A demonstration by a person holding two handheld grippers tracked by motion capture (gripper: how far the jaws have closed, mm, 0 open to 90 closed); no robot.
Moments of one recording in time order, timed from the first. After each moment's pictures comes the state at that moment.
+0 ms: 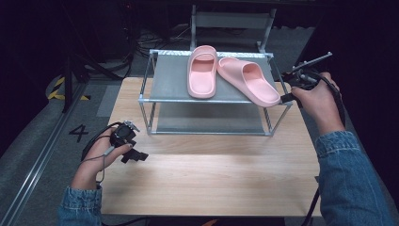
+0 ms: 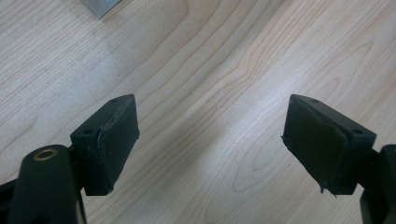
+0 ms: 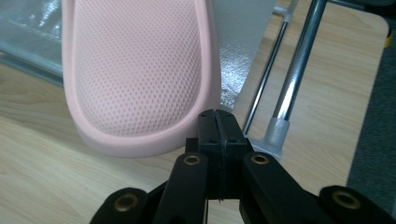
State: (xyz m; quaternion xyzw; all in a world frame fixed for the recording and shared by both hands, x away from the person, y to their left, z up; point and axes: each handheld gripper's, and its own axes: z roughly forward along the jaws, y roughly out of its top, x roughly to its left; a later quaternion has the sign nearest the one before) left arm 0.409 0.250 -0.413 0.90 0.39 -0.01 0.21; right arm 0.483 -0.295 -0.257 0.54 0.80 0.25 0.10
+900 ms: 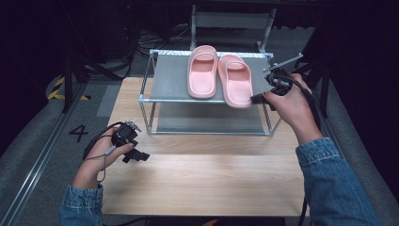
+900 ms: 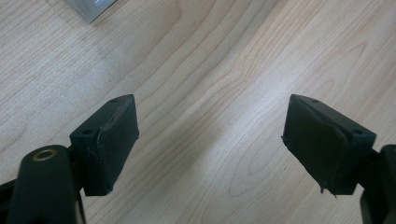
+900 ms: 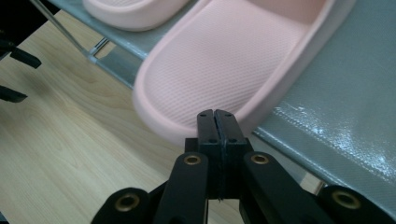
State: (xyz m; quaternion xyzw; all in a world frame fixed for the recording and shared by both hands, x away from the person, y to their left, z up) left arm 0.413 0.245 -0.415 0.90 0.38 -0.01 0.21; right arm 0.457 -0.213 -0.247 0.43 0.84 0.32 0.10
